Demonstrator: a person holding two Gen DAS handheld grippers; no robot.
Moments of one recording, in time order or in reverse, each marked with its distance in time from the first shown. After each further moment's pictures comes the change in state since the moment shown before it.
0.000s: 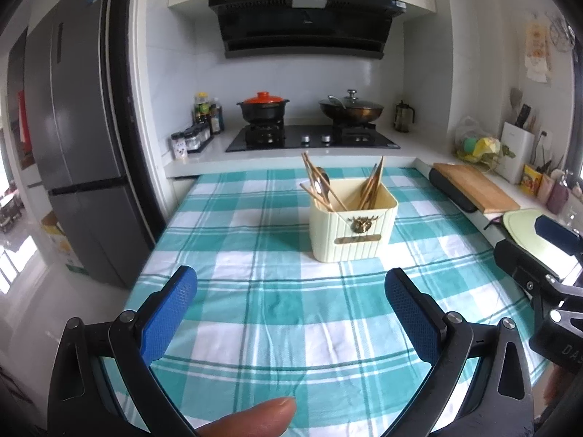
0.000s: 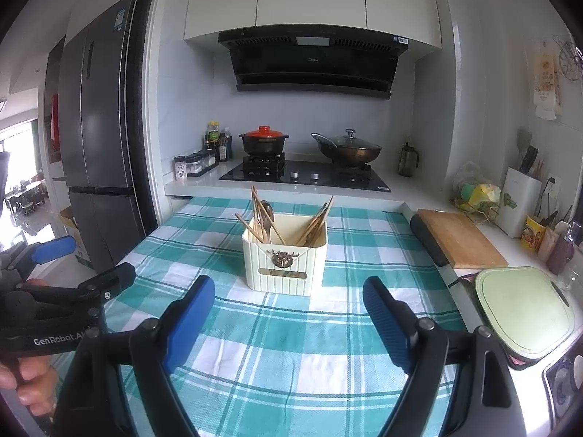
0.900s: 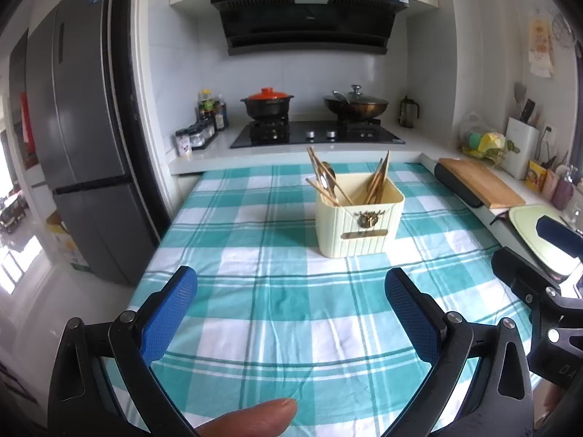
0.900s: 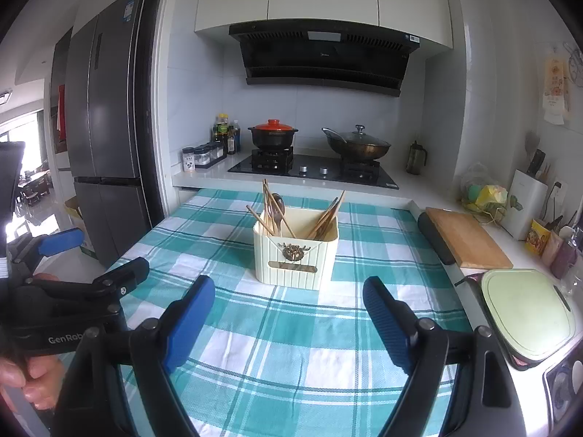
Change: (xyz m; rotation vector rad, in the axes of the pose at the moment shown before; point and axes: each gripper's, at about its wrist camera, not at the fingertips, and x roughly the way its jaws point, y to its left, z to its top) left arm 0.003 0.003 -0.002 0.006 0.012 0.020; right arm 0.002 0.010 -0.003 -0.026 0.032 0.014
